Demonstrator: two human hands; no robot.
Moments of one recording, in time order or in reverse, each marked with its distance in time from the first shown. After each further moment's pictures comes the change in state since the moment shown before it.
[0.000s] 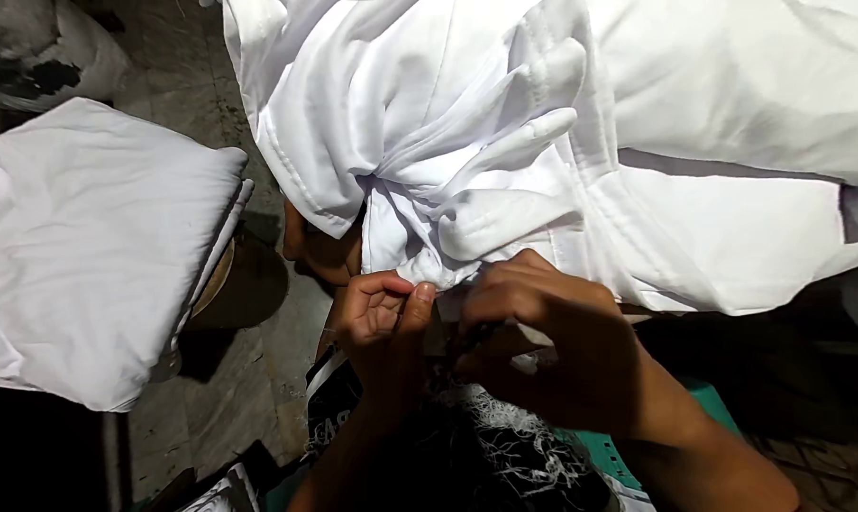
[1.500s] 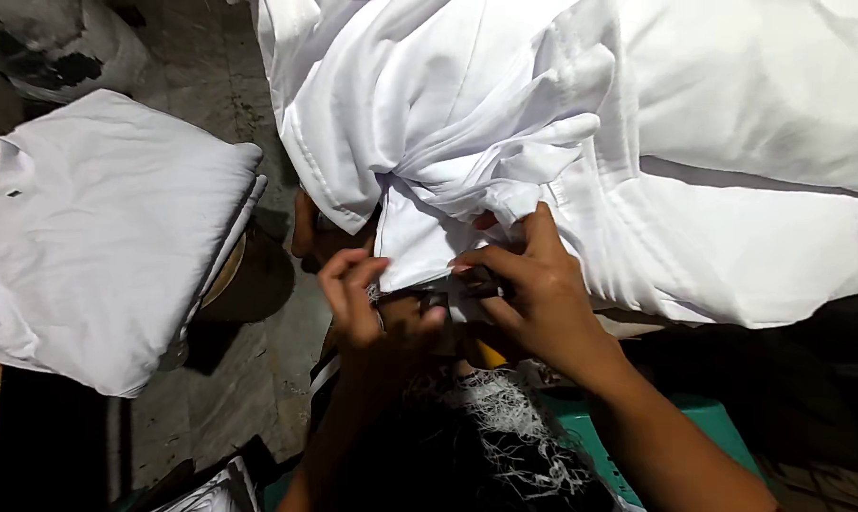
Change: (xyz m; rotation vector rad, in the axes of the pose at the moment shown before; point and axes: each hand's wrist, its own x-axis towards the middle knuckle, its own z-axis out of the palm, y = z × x) left_hand 0.008 -0.008 -0.043 0.747 -0.134 0.228; right_hand -0.002 0.034 0.020 -0.411 0.098 0.168
